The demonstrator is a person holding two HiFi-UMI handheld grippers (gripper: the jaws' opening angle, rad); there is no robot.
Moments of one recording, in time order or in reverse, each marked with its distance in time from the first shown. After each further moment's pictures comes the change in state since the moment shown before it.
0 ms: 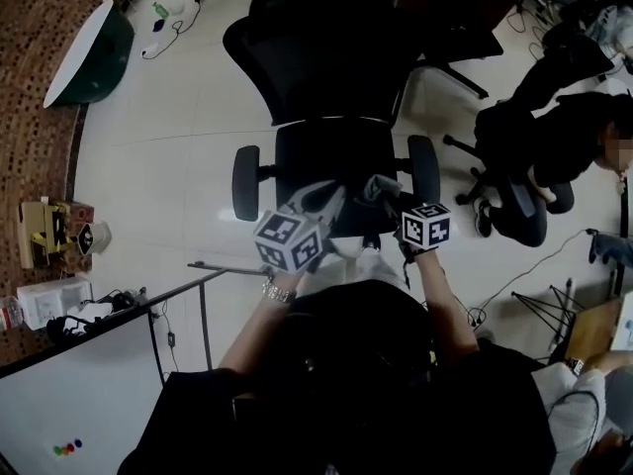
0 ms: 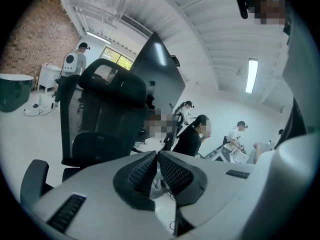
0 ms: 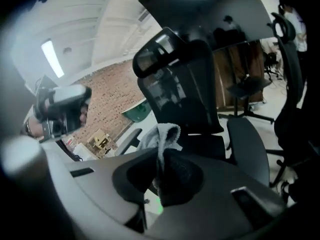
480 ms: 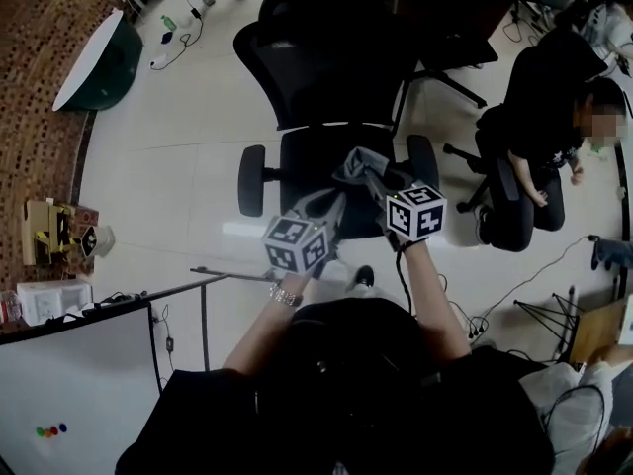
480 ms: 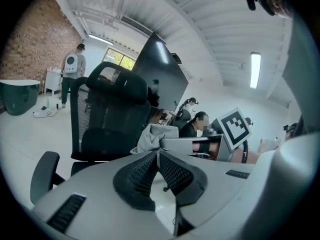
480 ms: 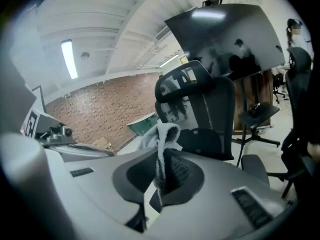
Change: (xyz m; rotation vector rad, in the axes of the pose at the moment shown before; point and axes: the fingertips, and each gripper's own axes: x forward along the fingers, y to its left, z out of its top) left arm -0.030 -0.025 -0.027 0.019 0.026 0.083; right arm -0.041 0.094 0.089 -0.106 -0.190 0.024
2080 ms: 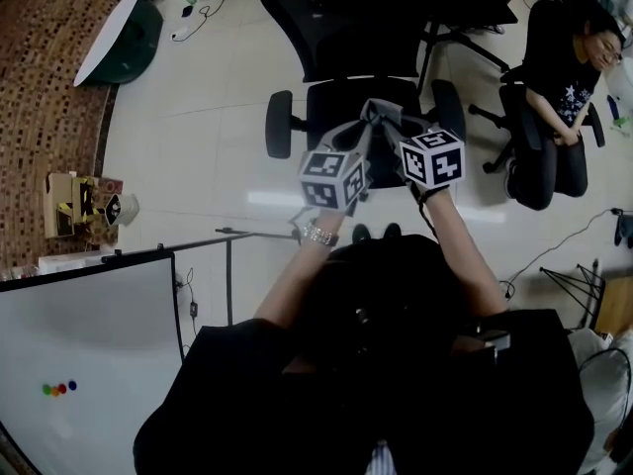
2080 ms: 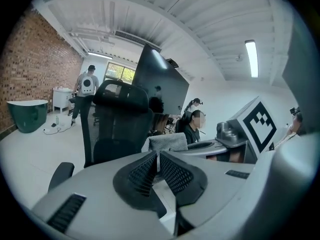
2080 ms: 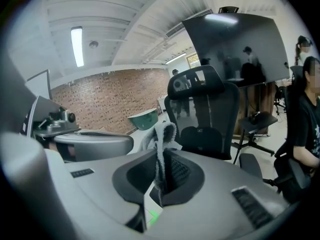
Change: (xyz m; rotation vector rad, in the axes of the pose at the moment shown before) left arm -0.031 -0.016 0.012 0.117 -0.090 0.097; right arm -0.021 0.058 -0.019 -0.111 0.040 -0.040
